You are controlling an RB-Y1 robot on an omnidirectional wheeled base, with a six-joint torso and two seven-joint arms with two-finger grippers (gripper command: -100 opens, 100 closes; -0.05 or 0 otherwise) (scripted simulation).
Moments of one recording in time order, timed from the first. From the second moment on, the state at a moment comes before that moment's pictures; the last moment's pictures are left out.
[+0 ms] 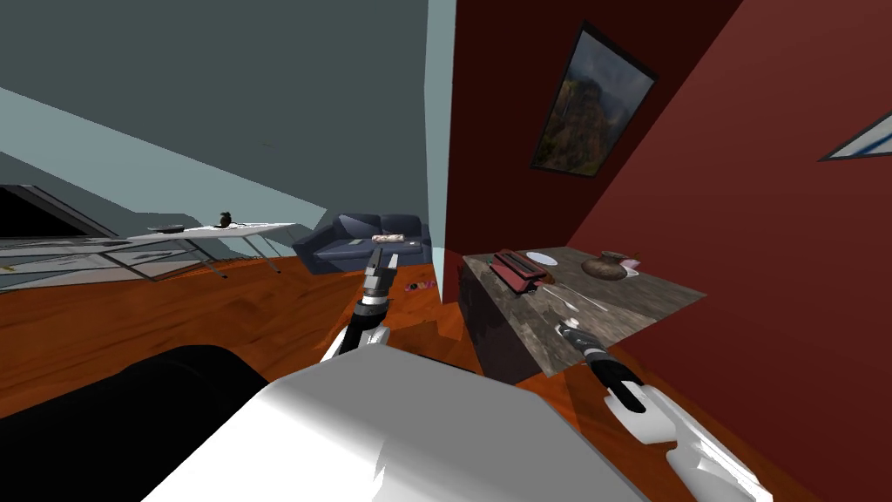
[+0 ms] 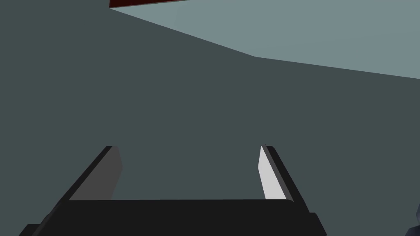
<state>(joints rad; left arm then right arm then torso) 0.52 0.02 -0.02 -2.27 -0.10 -0.61 0.09 0.15 -0.74 -0.08 -1.15 0.45 -0.19 0.43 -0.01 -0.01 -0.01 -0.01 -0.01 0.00</state>
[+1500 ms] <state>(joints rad) 0.52 0.02 -0.02 -2.27 -0.10 -0.61 0.09 0.56 -0.70 -0.18 -1.57 0.45 -0.20 0.45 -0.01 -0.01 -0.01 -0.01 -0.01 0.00</state>
